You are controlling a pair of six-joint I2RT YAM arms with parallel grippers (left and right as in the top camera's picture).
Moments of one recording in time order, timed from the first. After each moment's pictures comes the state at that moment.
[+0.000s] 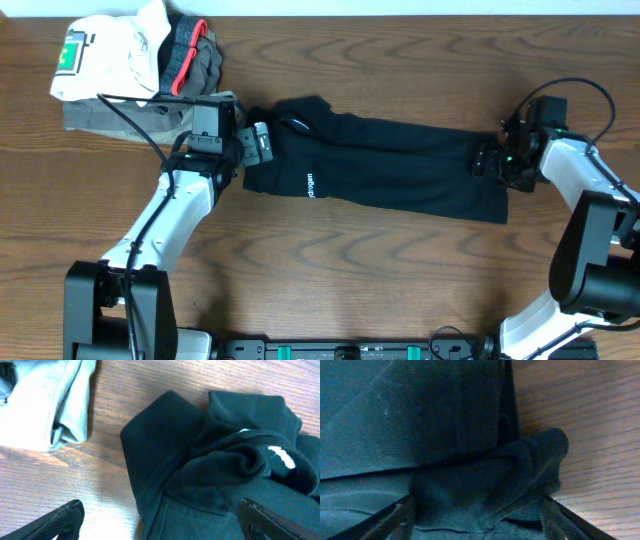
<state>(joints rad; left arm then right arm) -0.14 1.57 0.94 -0.29 0.01 -0.33 -0.18 1.84 1.10 -0.61 -0.13 0.11</state>
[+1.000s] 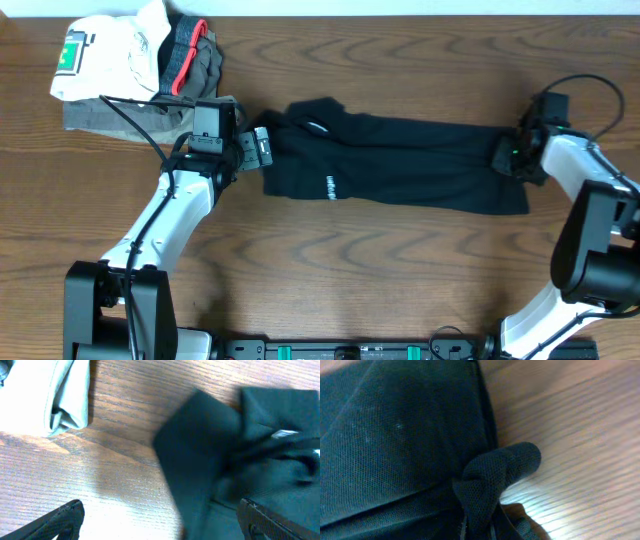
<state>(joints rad) -0.14 1.57 0.94 -0.34 0.01 -0.33 -0.23 1.90 1.12 -0.52 0.01 0.23</state>
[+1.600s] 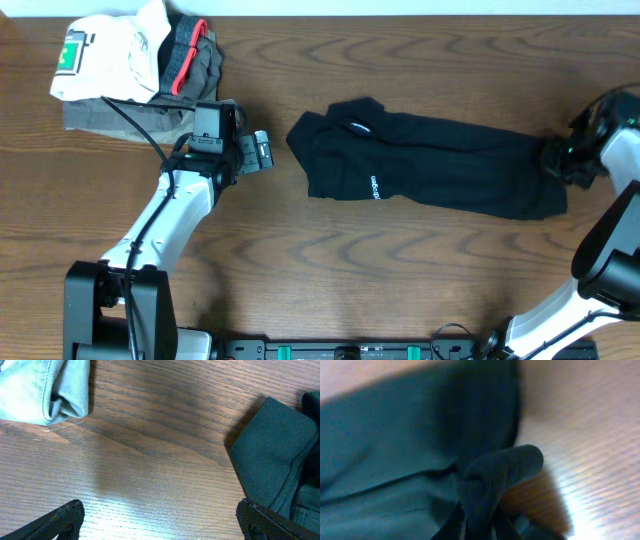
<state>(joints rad) -0.14 1.57 0.94 -0.37 0.01 -0.33 -0.45 1.93 1.34 -0.81 -0.17 0.09</state>
